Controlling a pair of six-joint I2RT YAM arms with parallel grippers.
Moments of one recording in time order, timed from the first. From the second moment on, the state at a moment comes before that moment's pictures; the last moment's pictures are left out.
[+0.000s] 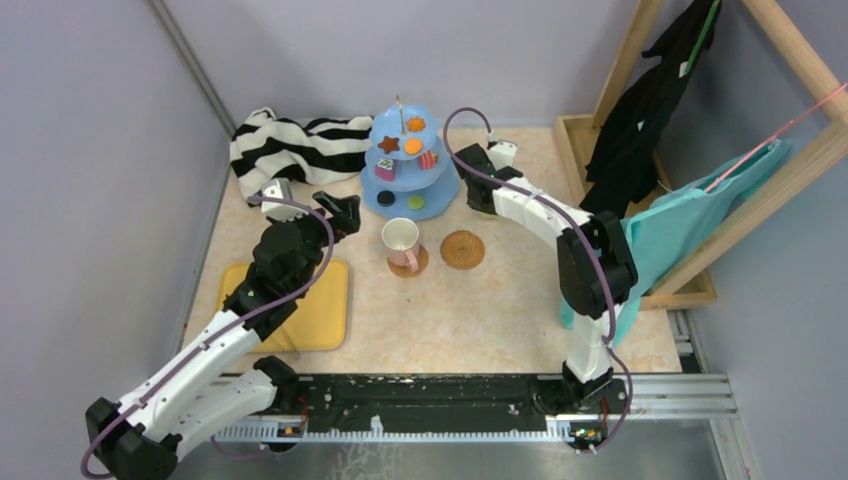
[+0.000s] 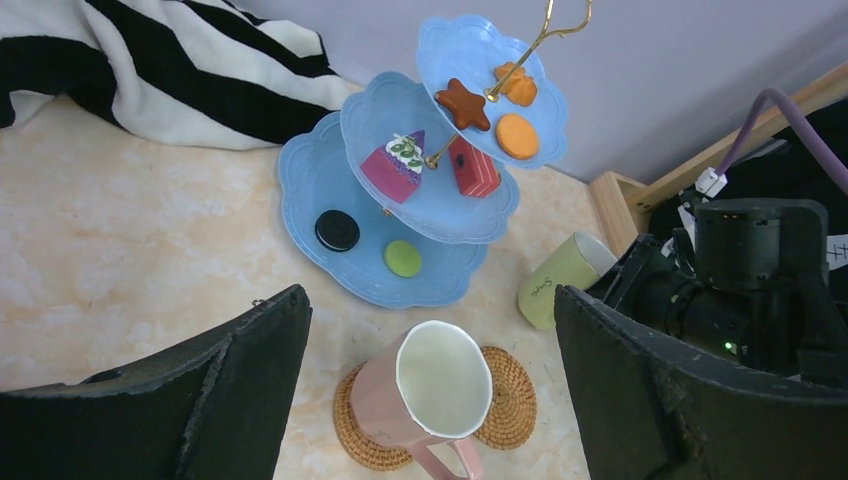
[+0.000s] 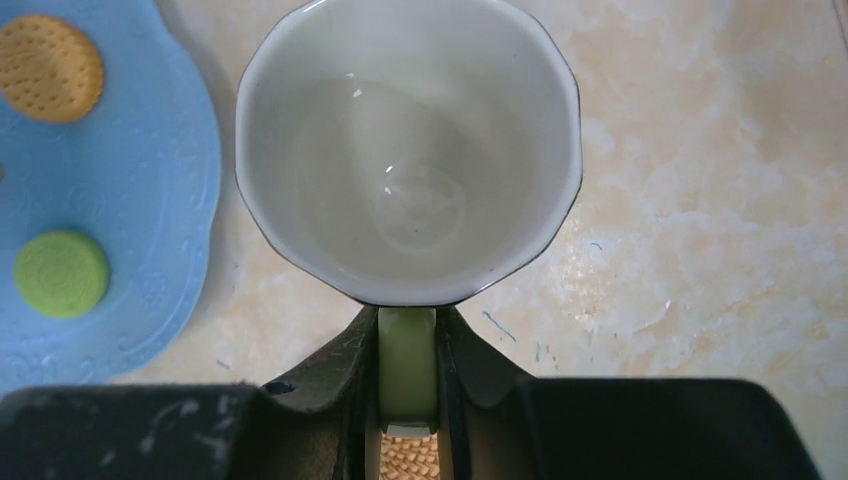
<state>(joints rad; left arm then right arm) -0.63 0.82 0.69 0.07 -0.52 -0.59 0.52 1.90 1.48 -0.57 0.56 0.73</state>
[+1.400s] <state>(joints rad) -0.63 0.76 0.69 0.00 -0.49 -0.63 0.84 1.52 1.01 -0.33 0.58 0.46</state>
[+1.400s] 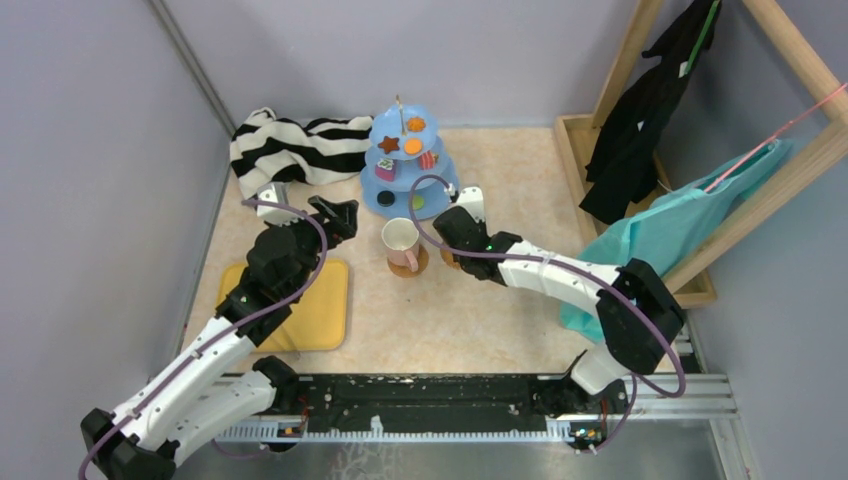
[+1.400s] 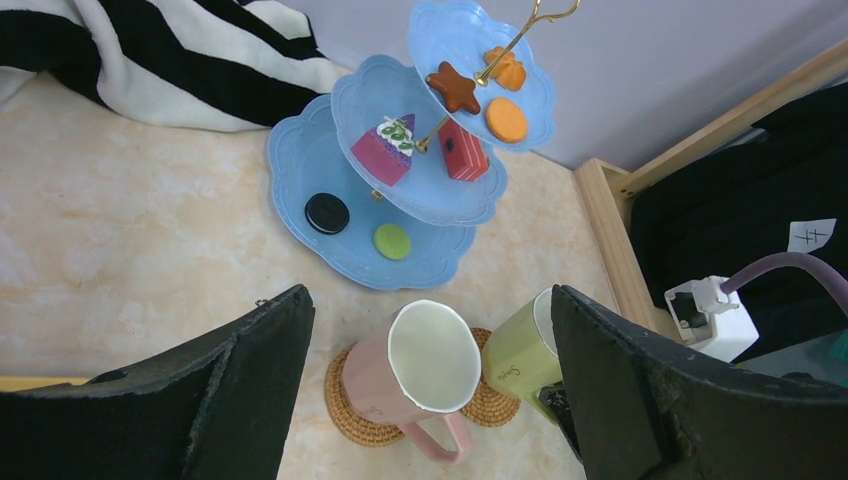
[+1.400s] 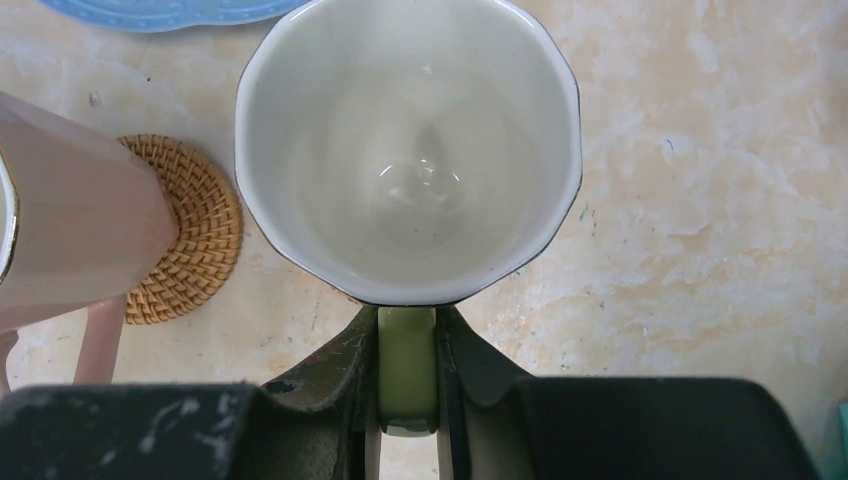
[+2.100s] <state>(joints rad) -0.63 0.79 0.69 0.00 -0.48 -0.64 0.84 1.51 0.94 -0.21 0.57 0.45</state>
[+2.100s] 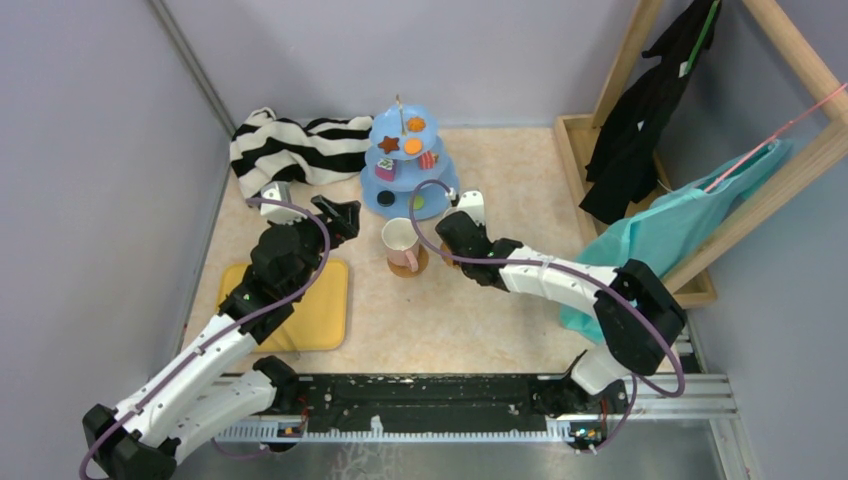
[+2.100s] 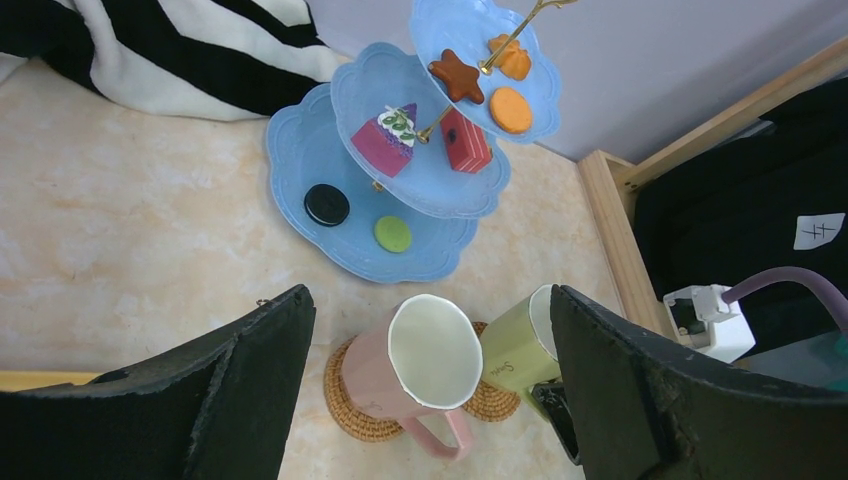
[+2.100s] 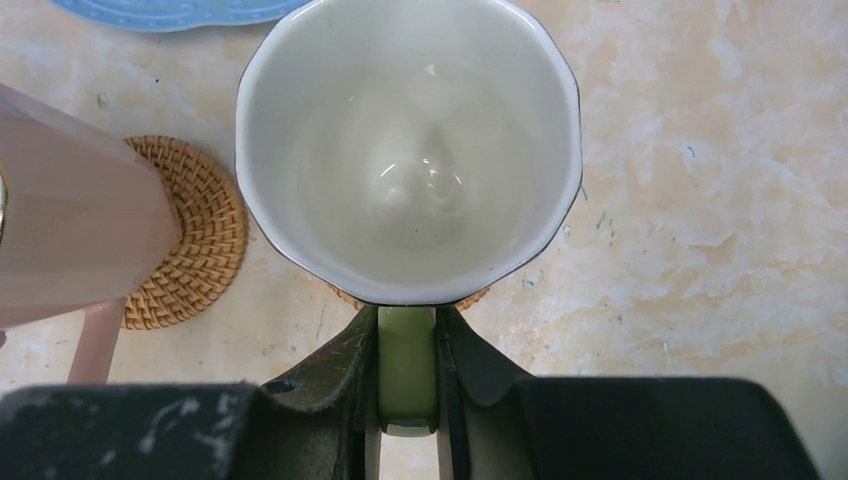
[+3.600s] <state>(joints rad) -0.63 0.81 0.69 0.00 -0.47 -0.66 0.87 1.49 0.84 -0.11 0.58 0.47</state>
